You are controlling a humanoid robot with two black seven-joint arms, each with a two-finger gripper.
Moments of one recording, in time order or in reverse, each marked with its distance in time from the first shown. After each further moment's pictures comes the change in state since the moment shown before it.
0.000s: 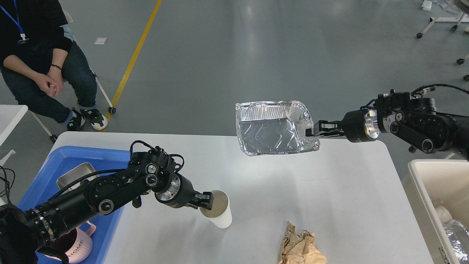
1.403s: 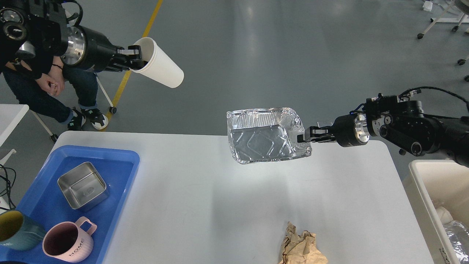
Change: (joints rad) left arm -0.489 0.309 -0.316 0.032 -0.096 -0.203 -0.023; right arm -0.003 0.057 -0.018 0.001 -0.012 0.006 0.005
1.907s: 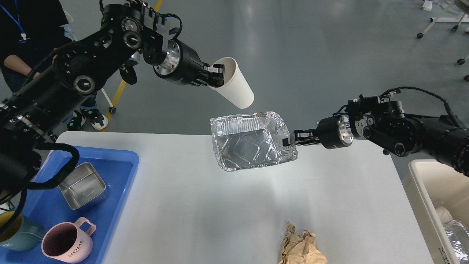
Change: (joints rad) left arm -0.073 -0.371 0.137 0.164 0.014 0.047 0.004; right arm 0.010 0.065 -0.011 -0.008 -0.003 0.004 0.000
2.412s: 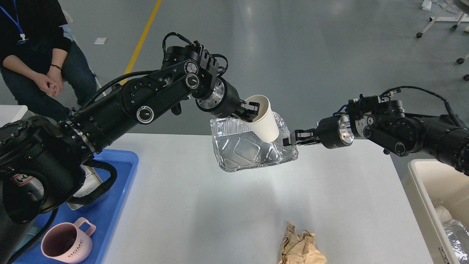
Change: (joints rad) left arm 0.034 -0.154 0.130 0.075 -0.002 0.046 -0.001; right arm 0.005 -0.003 -0.002 0.000 0.001 -0.001 0.001
